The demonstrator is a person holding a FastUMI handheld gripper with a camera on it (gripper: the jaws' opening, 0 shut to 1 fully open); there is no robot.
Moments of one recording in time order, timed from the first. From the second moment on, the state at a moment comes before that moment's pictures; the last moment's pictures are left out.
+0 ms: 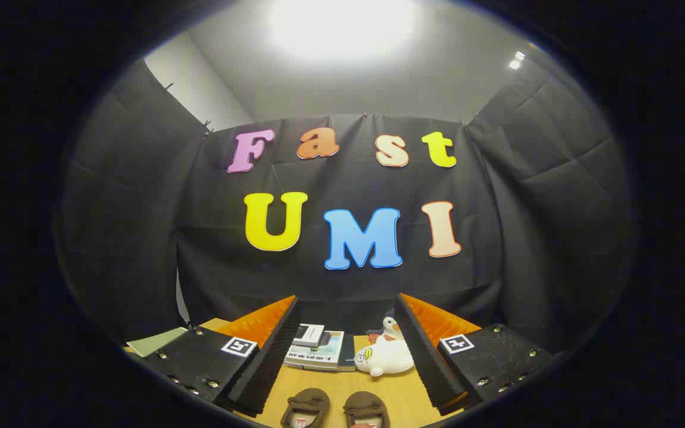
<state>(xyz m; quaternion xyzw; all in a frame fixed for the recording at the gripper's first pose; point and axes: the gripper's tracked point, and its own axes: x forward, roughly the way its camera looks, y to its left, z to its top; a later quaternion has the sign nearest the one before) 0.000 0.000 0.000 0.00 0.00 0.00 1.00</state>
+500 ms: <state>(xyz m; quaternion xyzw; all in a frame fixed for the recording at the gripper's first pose) -0.002 -0.001 -0.005 0.01 0.01 0.00 1.00</state>
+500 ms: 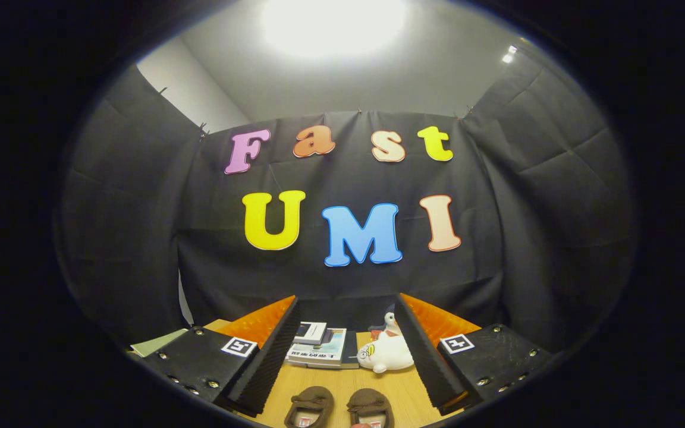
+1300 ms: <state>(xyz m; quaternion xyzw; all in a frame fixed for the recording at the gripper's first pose) -0.002 0.030 -0.019 0.05 0.02 0.05 1.00</state>
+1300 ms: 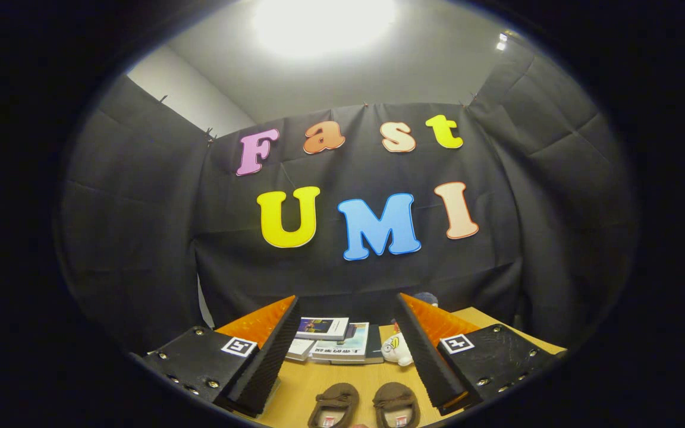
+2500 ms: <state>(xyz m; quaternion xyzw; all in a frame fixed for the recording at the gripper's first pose) -0.007 0.140 -0.167 0.36 0.26 0.15 0.88</state>
